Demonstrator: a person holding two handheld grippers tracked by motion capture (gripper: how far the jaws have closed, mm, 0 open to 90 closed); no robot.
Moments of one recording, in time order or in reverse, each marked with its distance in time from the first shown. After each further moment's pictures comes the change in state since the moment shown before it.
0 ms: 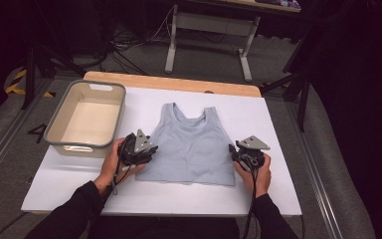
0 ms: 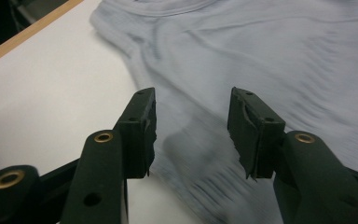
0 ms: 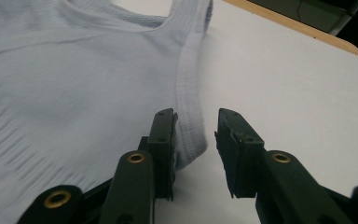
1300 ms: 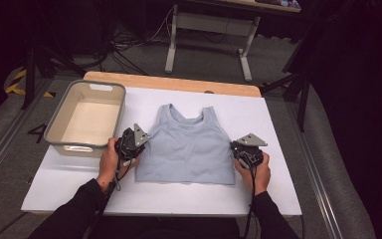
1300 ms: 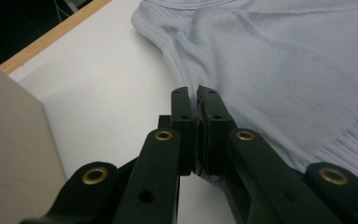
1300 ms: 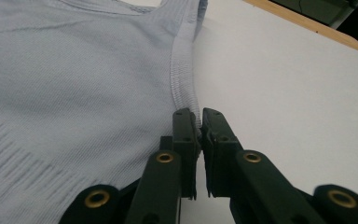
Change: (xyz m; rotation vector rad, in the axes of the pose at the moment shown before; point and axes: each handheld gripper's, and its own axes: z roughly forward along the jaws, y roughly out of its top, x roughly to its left) left arm 0.007 0.007 -0.017 0.047 0.094 -0.040; right arm 0.000 0.006 0.006 0.045 0.001 -0.011
